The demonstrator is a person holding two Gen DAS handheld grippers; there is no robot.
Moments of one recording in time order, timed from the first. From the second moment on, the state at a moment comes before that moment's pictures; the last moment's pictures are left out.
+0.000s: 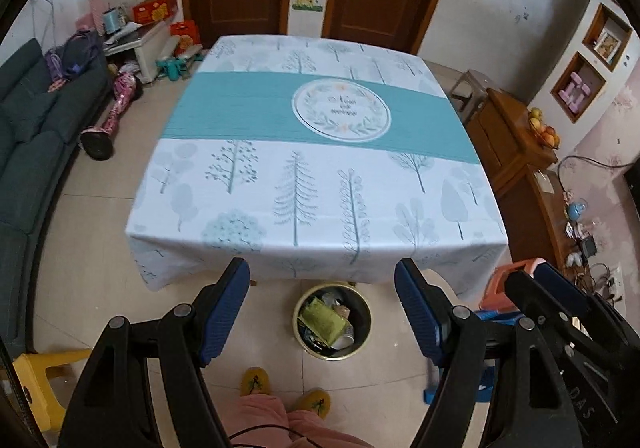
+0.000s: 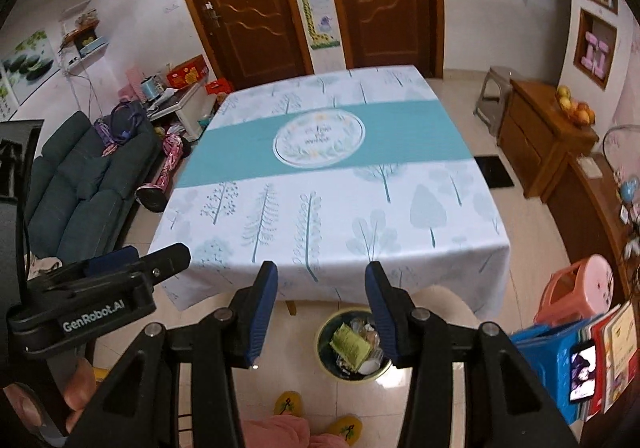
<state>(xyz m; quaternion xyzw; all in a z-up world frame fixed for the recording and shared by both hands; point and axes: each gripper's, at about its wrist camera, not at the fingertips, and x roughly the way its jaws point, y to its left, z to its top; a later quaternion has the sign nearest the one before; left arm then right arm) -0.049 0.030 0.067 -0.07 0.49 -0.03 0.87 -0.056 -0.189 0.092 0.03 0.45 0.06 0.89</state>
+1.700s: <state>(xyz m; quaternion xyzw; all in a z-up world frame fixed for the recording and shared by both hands) -0.039 0.005 0.072 -0.02 0.49 0.00 0.87 -0.039 -0.190 0.091 0.02 0.45 0.06 0.89</state>
